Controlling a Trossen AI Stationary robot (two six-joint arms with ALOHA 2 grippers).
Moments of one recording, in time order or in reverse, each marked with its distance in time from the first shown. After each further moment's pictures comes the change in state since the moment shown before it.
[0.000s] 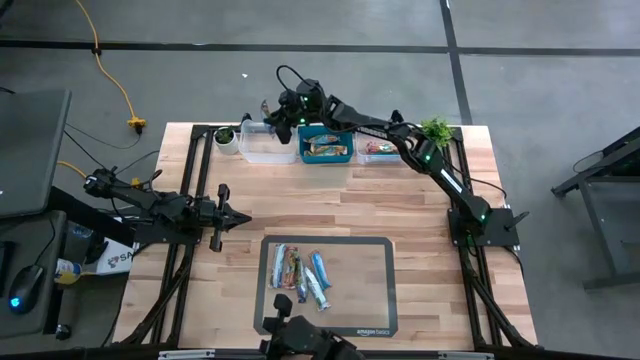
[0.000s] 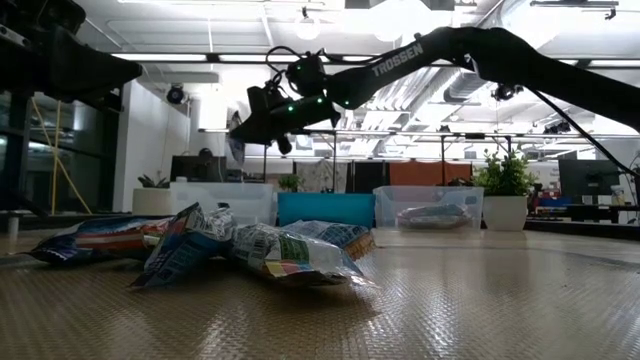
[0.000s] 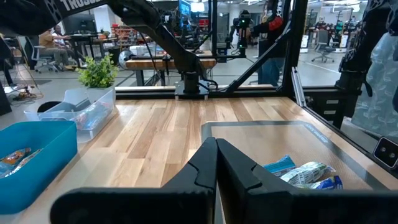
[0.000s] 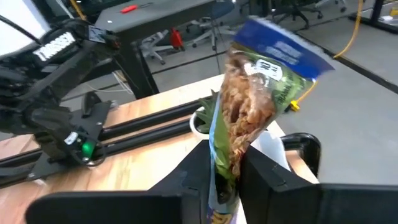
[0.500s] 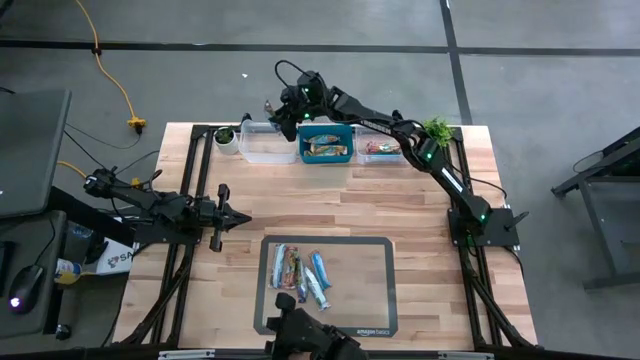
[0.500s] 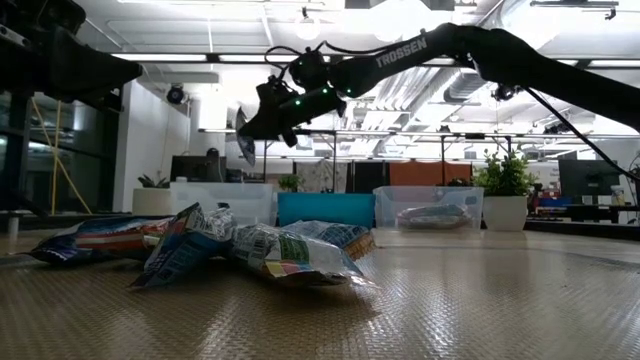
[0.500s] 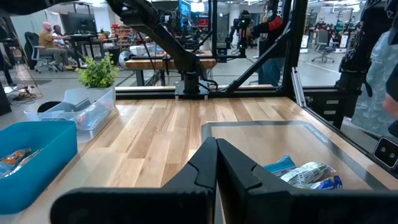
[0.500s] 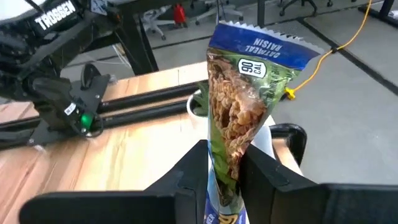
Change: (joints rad) left arm 0.000 0.000 0.000 0.000 0.000 0.000; right arm -0.020 -0.006 0.101 -0.223 -0.042 -0.146
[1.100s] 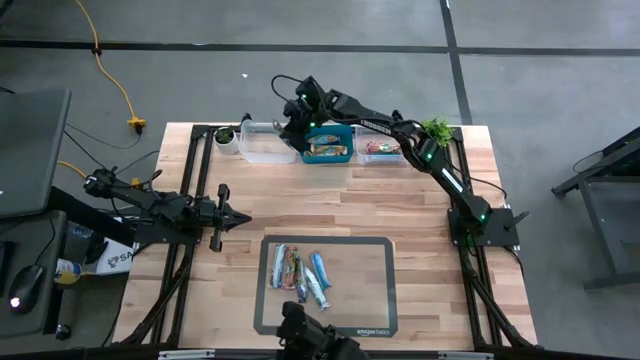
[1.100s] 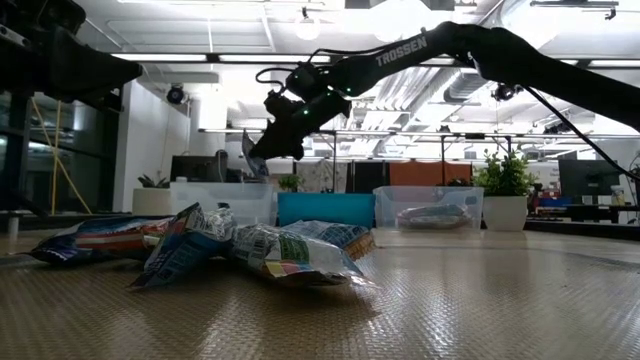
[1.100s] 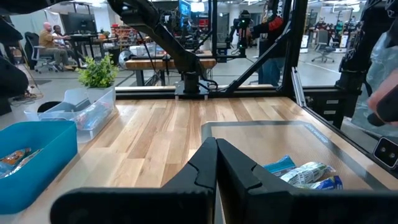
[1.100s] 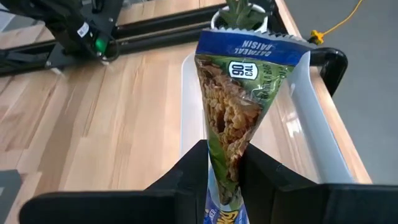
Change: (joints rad) left arm 0.000 0.000 0.000 0.000 0.000 0.000; right arm 0.001 -0.005 -0.002 -0.296 -0.050 -0.157
